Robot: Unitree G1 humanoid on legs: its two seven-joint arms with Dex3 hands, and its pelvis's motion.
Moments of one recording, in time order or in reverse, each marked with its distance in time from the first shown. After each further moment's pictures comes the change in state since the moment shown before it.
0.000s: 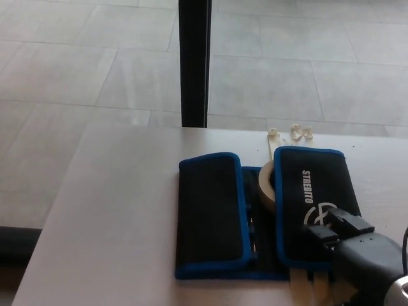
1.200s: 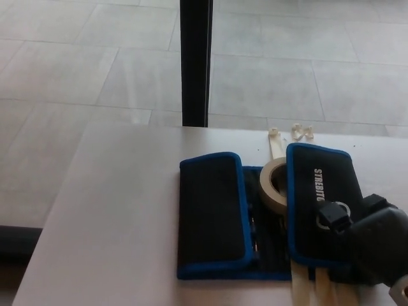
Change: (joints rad) left_arm -0.021 0.010 -0.113 0.015 0.010 0.001 -0.011; right_arm -0.131 0.089 0.077 0.418 -0.364 -0.013 -0.555
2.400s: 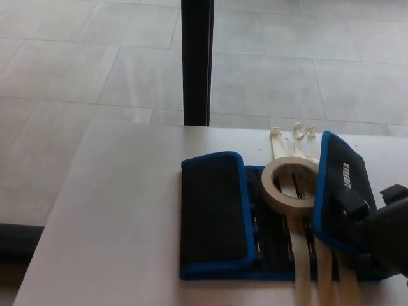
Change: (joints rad) left_arm -0.025 0.032 -0.026 0.019 0.008 0.007 -0.024; right_arm 0.056 -0.025 -0.162 -0.054 -0.111 -0.013 0.093
